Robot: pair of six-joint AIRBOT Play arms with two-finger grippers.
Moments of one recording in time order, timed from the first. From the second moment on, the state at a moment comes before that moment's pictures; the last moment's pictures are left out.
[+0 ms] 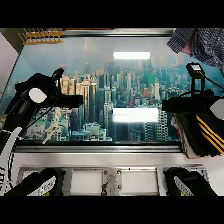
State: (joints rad) left arm -0.14 -1.14 0.97 1.05 -0.96 -1.48; right arm 0.15 -0.83 1.04 -1.38 1.20 1.65
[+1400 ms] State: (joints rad) left arm 0.22 -1.30 1.10 1.37 -0.84 -1.66; right arm 0.15 -0.83 1.04 -1.38 1.20 1.65
